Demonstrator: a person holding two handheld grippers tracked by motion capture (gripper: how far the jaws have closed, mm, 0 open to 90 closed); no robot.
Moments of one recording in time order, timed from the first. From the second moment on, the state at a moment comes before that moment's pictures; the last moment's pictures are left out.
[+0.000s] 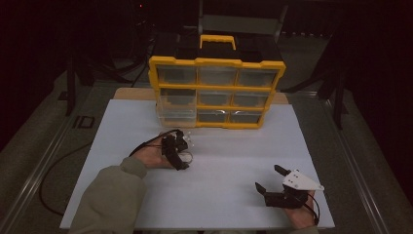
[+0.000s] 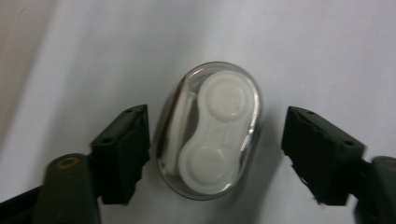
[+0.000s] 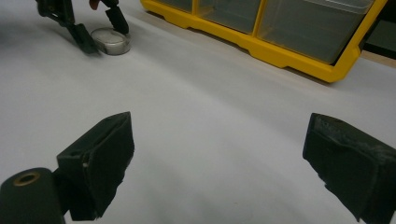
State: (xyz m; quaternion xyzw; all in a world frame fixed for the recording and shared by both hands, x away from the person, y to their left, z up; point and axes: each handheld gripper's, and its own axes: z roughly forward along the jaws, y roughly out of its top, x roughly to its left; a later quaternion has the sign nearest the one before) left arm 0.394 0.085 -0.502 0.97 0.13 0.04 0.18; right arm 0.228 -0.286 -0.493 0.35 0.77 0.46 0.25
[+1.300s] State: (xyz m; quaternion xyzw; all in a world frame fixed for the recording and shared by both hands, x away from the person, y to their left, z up) left arm 0.383 0.101 -0.467 0.97 0.12 0.03 0.20; right arm 0.228 -0.286 -0.494 0.35 0.78 0.46 0.25
